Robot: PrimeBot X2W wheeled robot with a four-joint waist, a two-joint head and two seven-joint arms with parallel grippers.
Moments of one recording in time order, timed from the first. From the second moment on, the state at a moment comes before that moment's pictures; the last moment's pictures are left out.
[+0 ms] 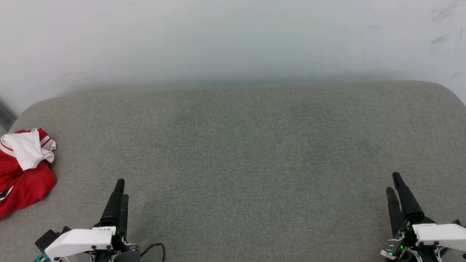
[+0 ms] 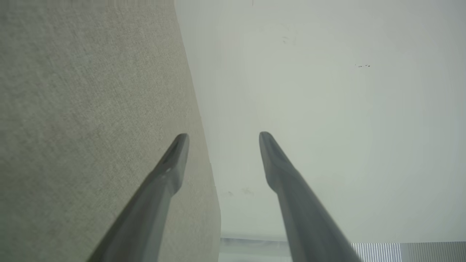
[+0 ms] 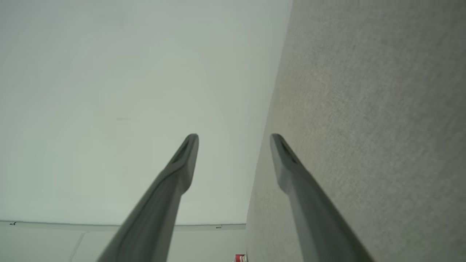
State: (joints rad) left arm -0.06 0.05 0.13 0.25 -1.53 -0.12 0.06; right arm -0.05 -0.05 -0.12 0.27 1.52 0.13 0.06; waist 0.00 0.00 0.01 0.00
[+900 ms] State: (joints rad) left arm -0.03 0.05 0.04 0.08 -0.95 0.06 -0.05; right arm -0.01 -0.05 -0.09 0.09 0.96 0.13 -0.05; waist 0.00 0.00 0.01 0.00
